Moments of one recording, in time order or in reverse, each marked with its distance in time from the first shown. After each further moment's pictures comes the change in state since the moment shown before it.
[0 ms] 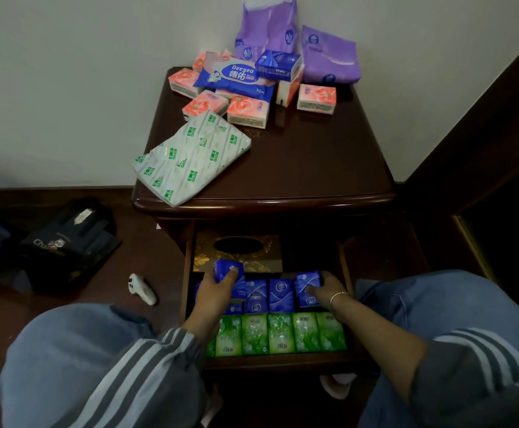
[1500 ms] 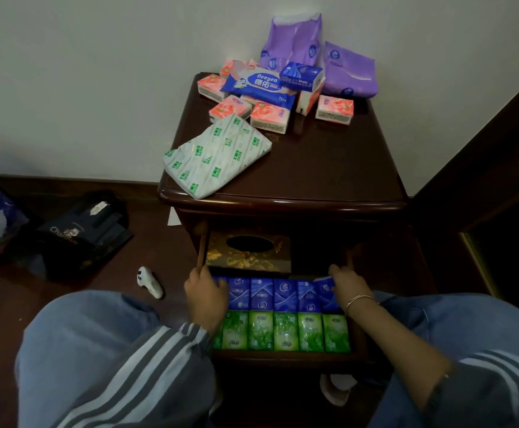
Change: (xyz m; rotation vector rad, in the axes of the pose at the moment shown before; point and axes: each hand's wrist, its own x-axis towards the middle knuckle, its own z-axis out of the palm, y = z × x) left_hand -0.012 -0.007 -0.024 0.747 0.303 0.182; right_hand -0.014 -0.017 -0.034 -0.999 0.089 -0.371
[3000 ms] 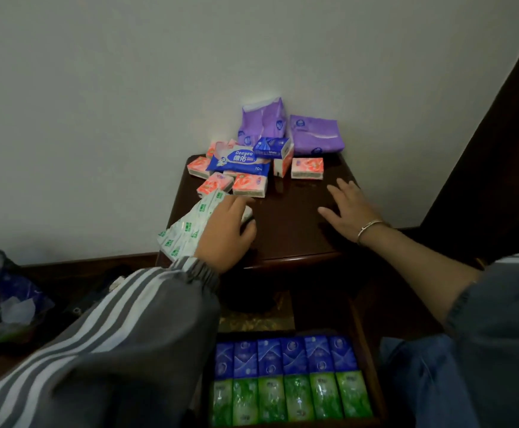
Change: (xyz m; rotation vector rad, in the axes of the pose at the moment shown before) left_hand 0.052 0.187 -0.116 0.122 0.255 0.891; right_hand 0.063 0.011 -0.209 0.221 0.446 -0.111
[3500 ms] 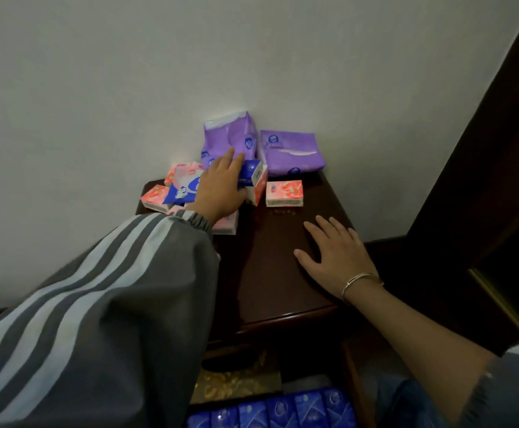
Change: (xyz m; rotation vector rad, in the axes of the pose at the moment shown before) left_hand 0.196 -0.034 0.068 0.290 -0.172 0.029; right_hand 0.013 0.010 0.031 -0.057 0.113 0.053
